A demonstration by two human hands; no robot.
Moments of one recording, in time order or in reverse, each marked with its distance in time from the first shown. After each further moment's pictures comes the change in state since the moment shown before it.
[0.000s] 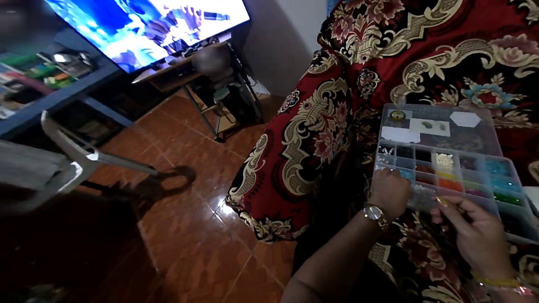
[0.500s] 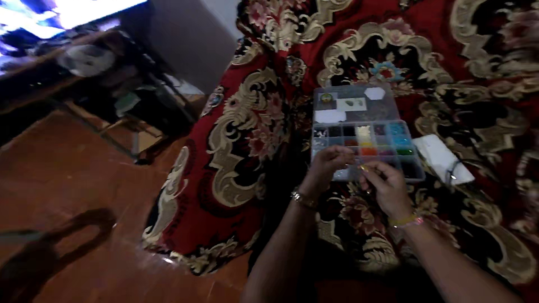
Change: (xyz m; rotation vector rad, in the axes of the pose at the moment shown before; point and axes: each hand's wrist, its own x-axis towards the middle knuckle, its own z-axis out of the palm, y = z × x) left_hand -0.010 -0.005 -0.008 -1.454 0.085 0.068; right_hand 0.000 -0.012 -0.001 0.083 0.023 0.054
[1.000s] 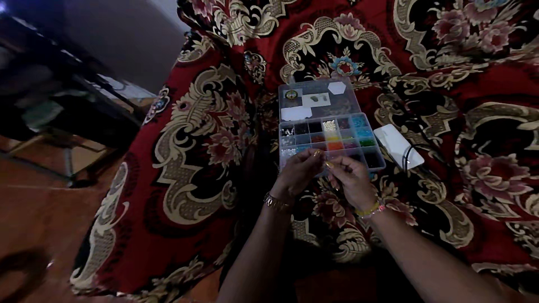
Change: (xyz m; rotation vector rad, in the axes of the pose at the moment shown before) left_hand 0.006 -0.018 0.000 -0.303 -0.098 -0.171; right_hand 0.000 0.001 0.006 0.151 0.048 0.125
